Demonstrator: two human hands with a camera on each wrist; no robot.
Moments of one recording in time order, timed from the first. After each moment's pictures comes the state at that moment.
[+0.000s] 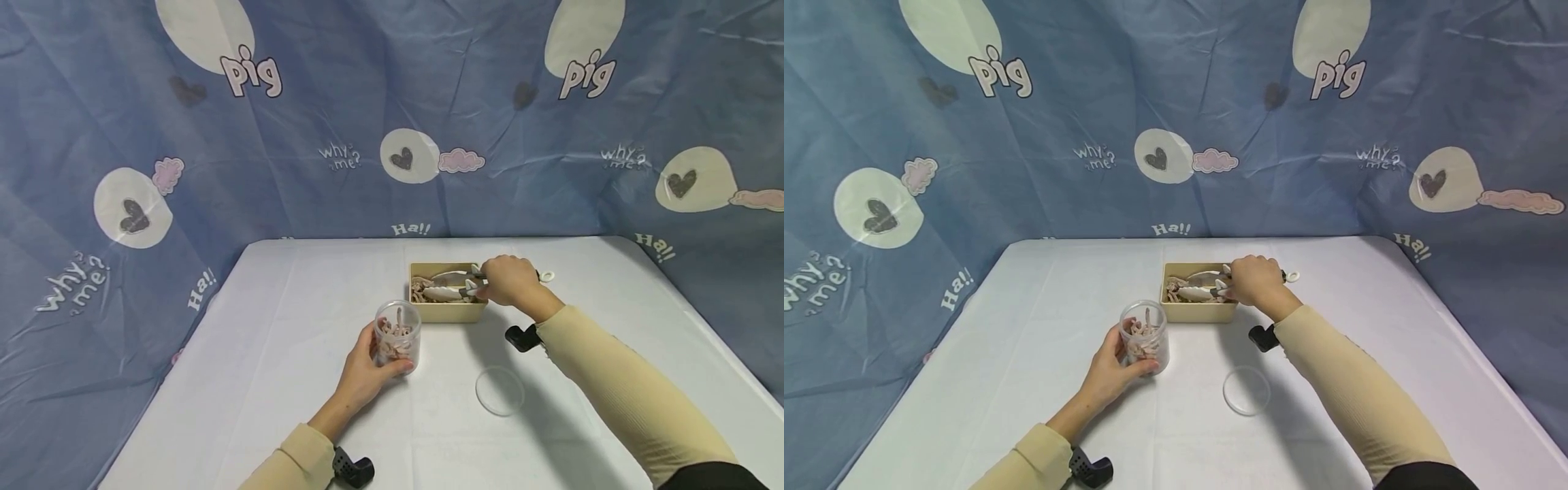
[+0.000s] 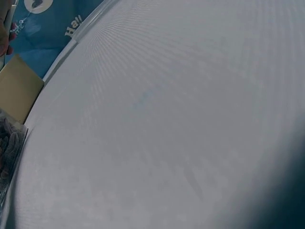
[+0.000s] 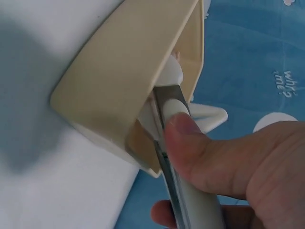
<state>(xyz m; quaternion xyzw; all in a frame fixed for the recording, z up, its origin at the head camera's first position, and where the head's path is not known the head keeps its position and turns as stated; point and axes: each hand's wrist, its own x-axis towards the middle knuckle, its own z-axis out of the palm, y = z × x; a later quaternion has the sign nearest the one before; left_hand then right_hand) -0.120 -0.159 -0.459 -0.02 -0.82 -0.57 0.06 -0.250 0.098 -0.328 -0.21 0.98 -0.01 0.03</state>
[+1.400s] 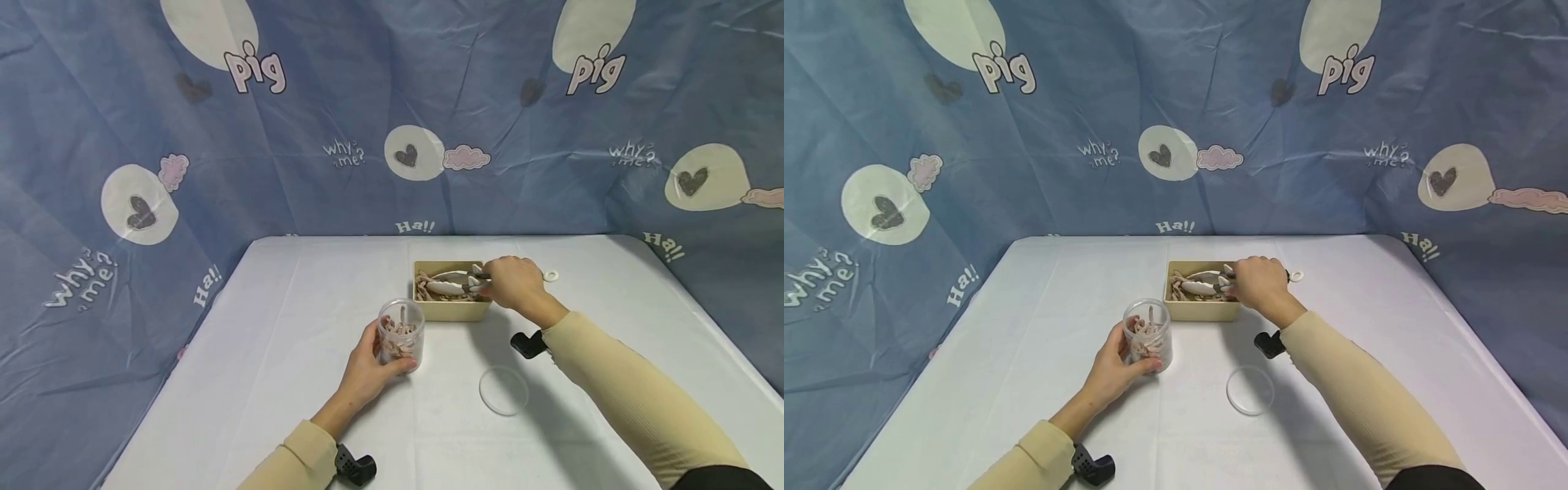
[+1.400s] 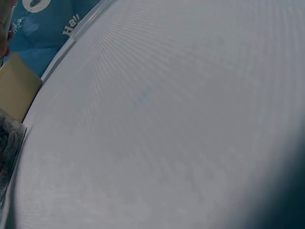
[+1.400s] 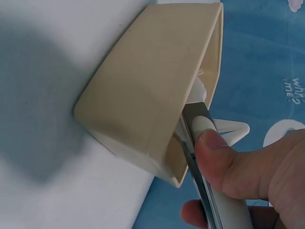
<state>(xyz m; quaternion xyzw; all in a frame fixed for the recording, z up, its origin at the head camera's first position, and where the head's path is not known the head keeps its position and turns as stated) -0.119 -0.159 -0.457 -0.02 -0.82 -0.57 0.05 -0.245 0.100 -0.339 -0.20 0.98 -0.04 -0.03</state>
